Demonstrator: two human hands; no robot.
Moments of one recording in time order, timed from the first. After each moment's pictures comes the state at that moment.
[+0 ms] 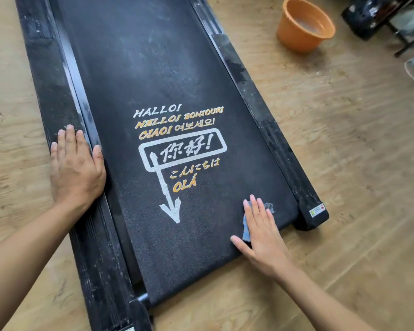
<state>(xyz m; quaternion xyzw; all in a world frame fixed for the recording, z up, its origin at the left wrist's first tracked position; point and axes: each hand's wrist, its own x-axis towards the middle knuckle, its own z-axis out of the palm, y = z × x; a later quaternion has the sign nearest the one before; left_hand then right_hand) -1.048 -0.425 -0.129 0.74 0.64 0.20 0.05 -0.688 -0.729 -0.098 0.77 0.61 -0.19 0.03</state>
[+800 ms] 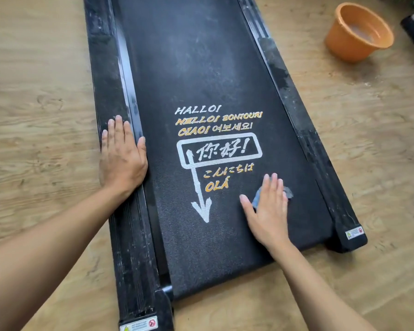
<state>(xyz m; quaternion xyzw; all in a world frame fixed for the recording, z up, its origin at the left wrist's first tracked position) -1.041 -0.424 -0.124 0.73 0.66 0.16 0.05 -0.727 -0.625 -0.106 0.85 0.51 -0.14 -0.04</state>
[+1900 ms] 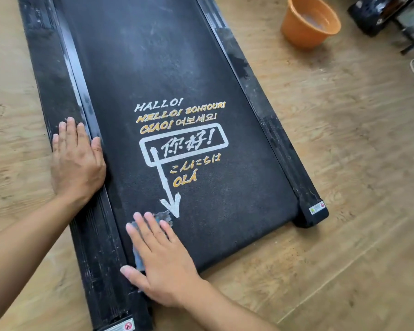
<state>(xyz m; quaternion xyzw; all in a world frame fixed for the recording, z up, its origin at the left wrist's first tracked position) -1.047 -0.422 -0.130 0.74 0.64 0.20 0.07 -0.897 -0.680 -0.099 0.62 0.76 -0.18 0.01</state>
